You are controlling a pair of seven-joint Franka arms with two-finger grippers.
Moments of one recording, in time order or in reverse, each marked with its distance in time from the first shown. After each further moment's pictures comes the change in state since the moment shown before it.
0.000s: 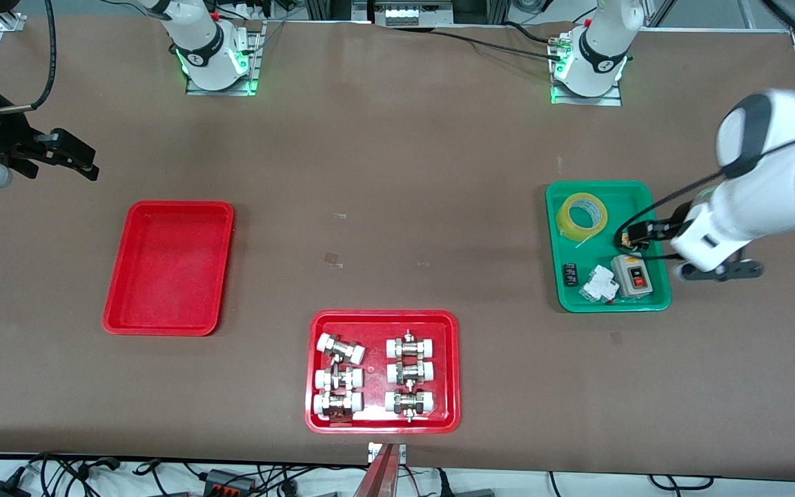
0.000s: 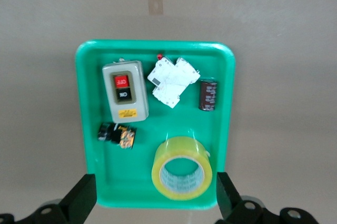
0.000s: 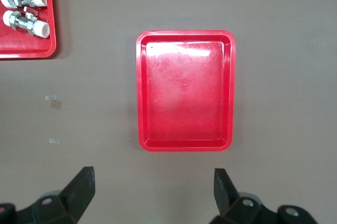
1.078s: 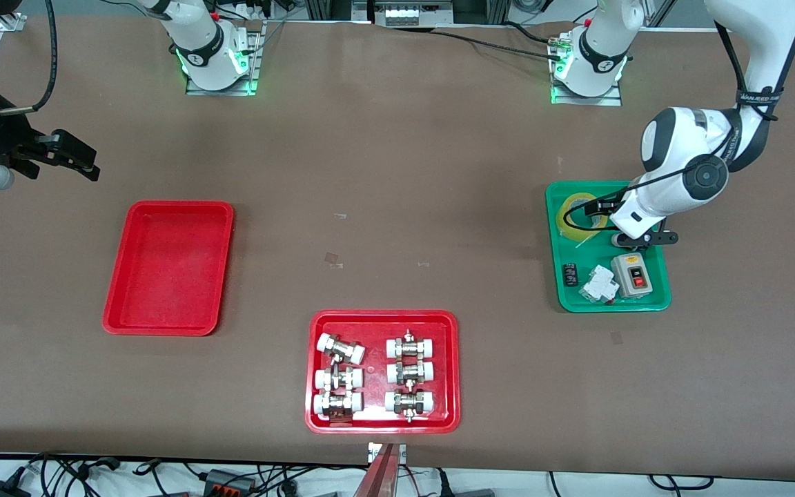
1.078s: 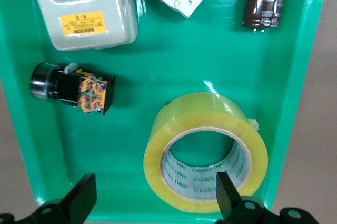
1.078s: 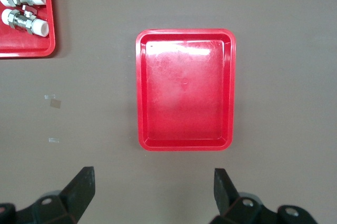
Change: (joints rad) left arm 0.011 -0.062 -0.002 -0.511 0.000 0.392 0.000; right arm 0.000 0.003 0.000 -0.001 0.000 -0.002 0.000
